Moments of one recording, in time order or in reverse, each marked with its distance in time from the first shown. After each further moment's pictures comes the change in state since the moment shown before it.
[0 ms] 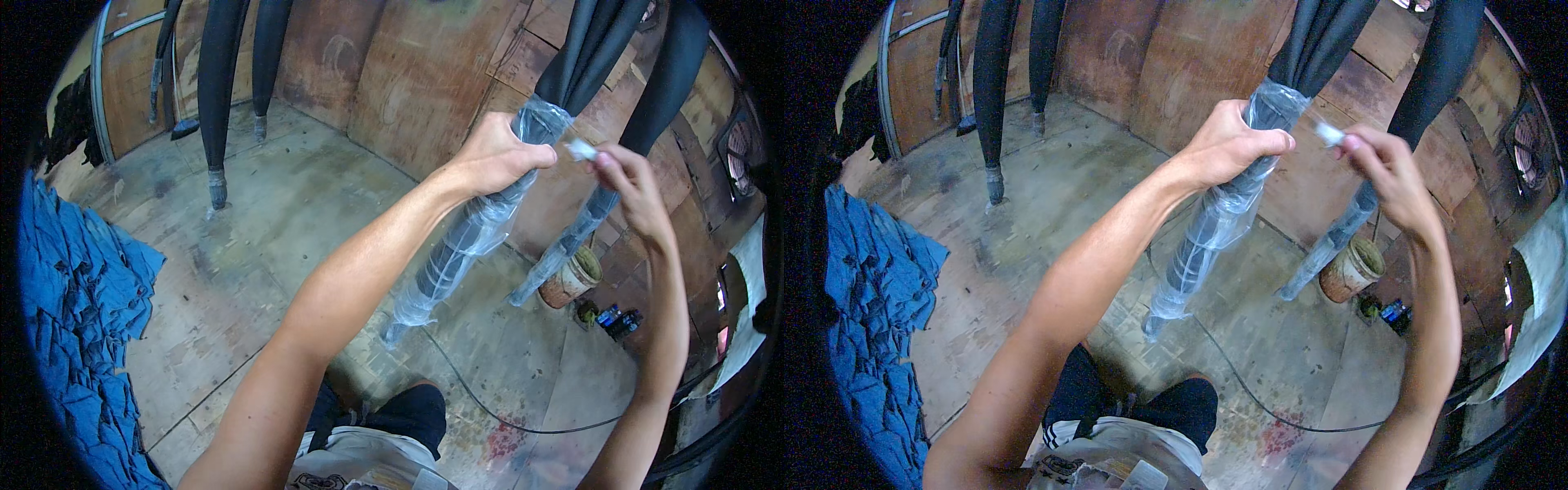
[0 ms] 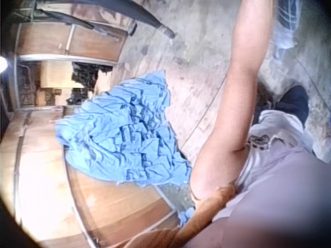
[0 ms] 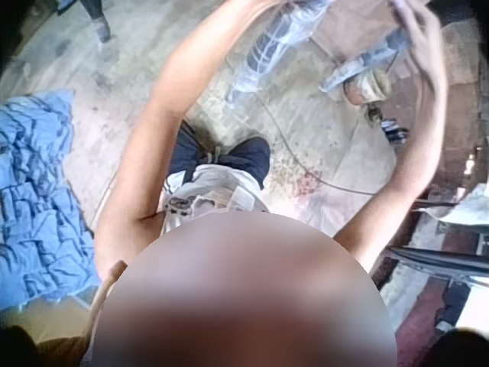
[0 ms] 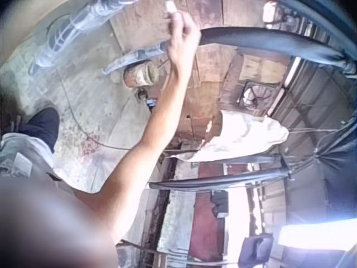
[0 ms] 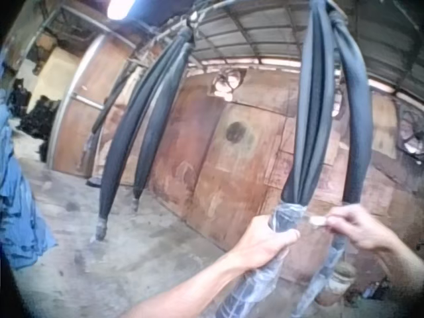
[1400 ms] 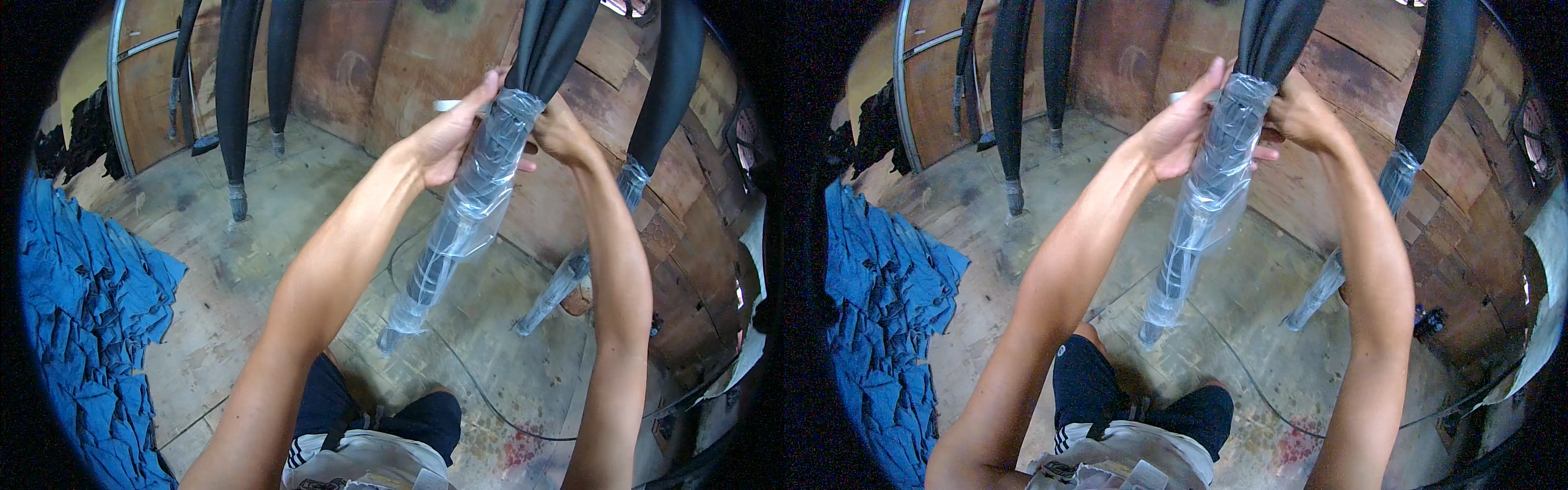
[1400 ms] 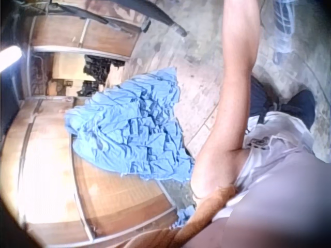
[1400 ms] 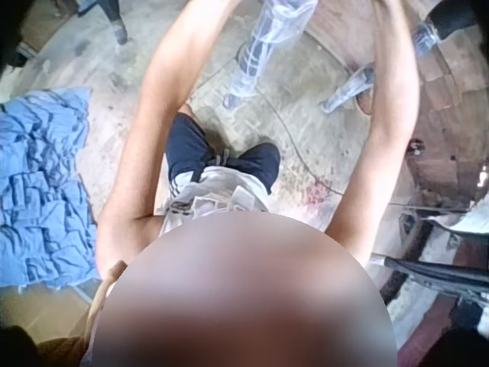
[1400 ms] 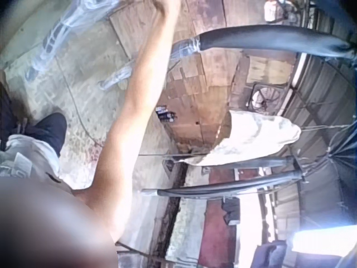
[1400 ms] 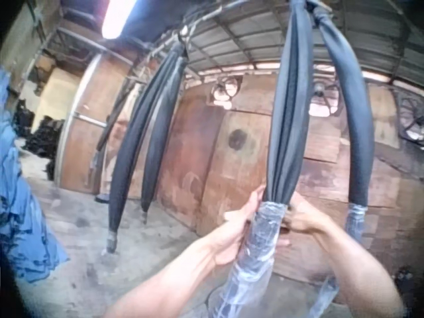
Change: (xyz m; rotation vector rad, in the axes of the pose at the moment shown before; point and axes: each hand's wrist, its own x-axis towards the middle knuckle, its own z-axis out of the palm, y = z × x) left_hand 0.004 0.011 -0.018 -0.567 -0.188 -0.321; right_hand 0.100 0.039 0.072 0.318 0.003 -0.359
